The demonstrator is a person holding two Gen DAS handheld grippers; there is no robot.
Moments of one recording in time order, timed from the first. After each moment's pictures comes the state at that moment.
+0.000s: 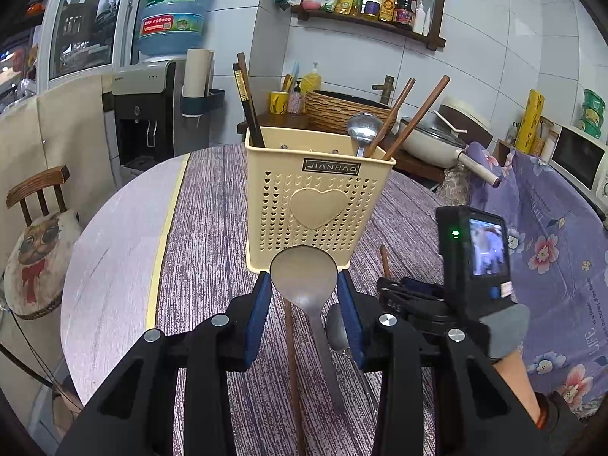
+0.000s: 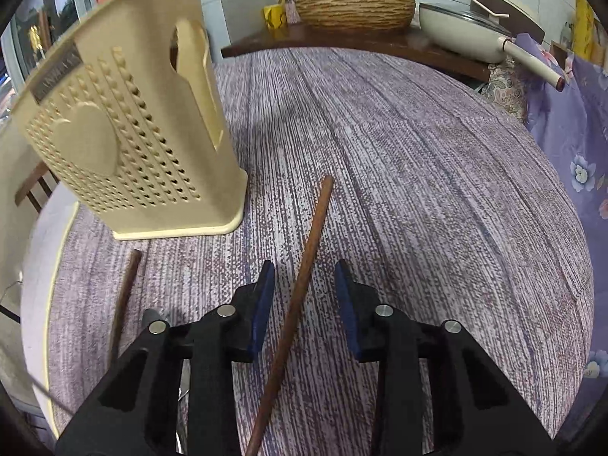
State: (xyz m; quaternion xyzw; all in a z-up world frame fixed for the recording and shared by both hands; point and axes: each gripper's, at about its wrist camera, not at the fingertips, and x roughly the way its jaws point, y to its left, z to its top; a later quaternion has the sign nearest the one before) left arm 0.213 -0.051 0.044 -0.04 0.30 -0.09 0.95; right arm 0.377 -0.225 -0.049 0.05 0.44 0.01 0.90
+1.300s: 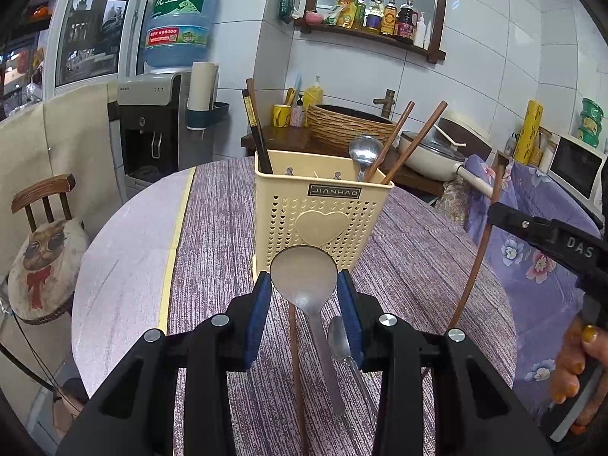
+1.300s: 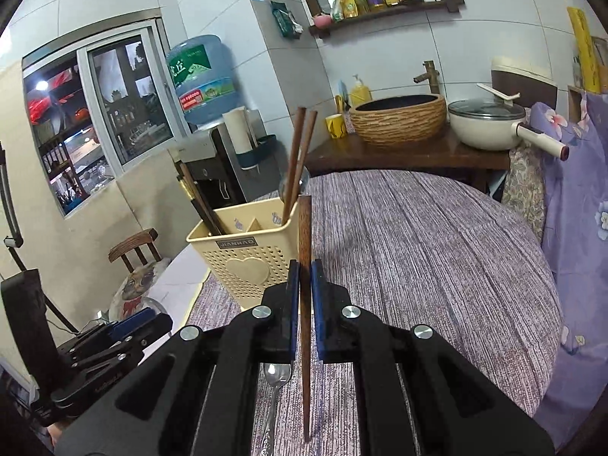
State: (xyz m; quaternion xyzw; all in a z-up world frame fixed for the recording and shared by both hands) left arm 0.205 -0.045 0.062 -0.05 0.28 -0.08 0.95; right arm 0.270 -0.277 0.105 0.13 0.26 0.15 0.95
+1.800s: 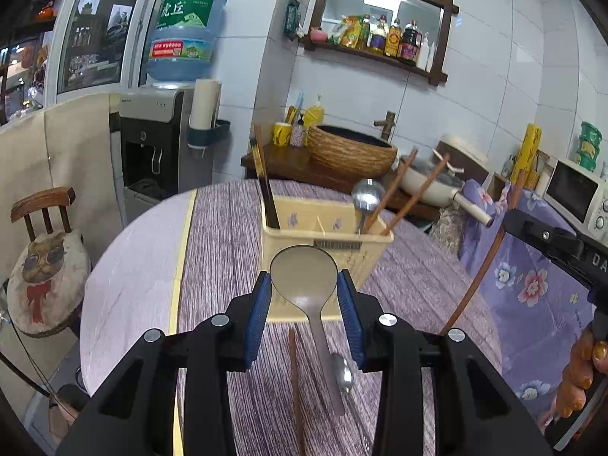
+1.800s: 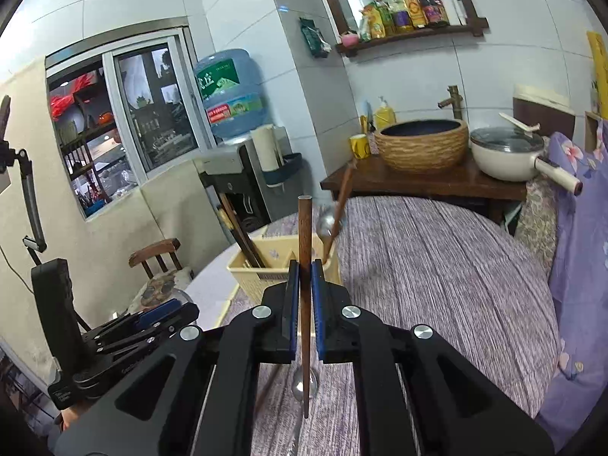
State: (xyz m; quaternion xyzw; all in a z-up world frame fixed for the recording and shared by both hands) left arm 0.220 -0.030 0.104 -0.07 0.26 -0.09 0.96; right arm 0.268 -0.261 0.169 0.11 0.22 0.19 0.95
